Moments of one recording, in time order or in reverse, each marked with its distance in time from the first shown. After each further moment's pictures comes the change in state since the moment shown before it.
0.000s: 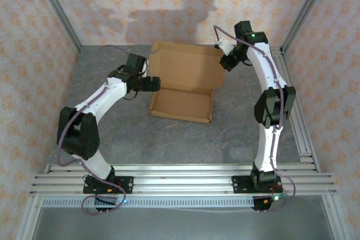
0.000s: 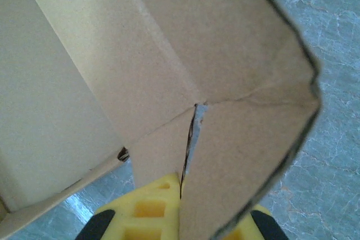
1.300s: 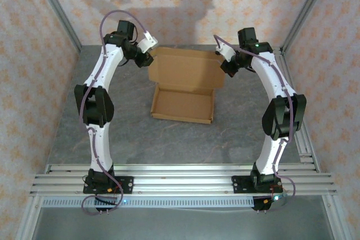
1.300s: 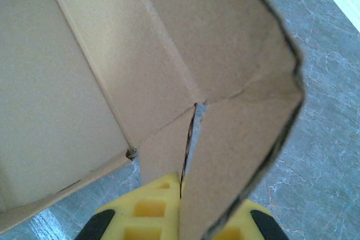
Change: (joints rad) left arm 0.122 0.500 0.849 -0.465 0.472 0.908; right arm 0.000 -0.164 -0.243 0.180 -0.049 -0.107
